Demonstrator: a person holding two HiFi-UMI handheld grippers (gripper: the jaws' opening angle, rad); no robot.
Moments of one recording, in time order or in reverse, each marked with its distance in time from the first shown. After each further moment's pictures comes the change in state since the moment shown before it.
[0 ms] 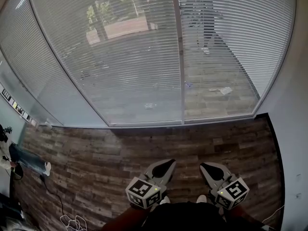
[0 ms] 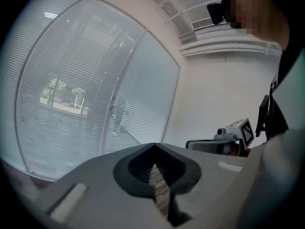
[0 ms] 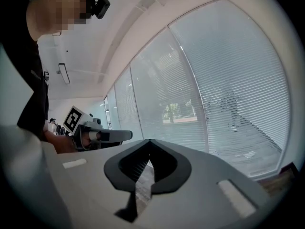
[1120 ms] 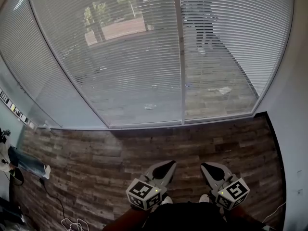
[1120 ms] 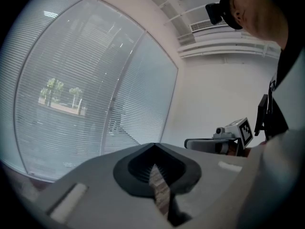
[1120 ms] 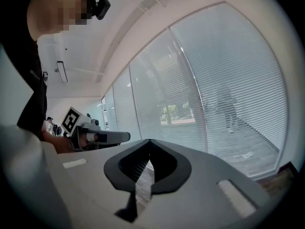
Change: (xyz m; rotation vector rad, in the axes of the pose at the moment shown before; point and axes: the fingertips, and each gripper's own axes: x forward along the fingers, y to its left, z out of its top) left arm -0.025 0.013 -0.008 0.007 -0.008 -0.036; right arm 0.012 0.022 -0.005 -0.007 -0.007 -0.042
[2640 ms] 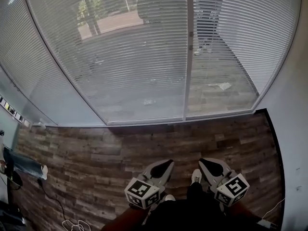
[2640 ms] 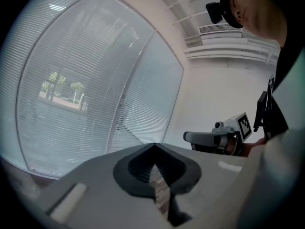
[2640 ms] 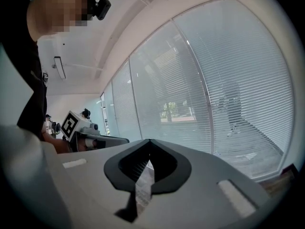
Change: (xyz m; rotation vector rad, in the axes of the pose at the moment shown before) left arm -0.025 0.094 -0.002 -0.057 0.031 -0.003; right arm 0.098 0.022 0.003 -0.014 0.037 -0.003
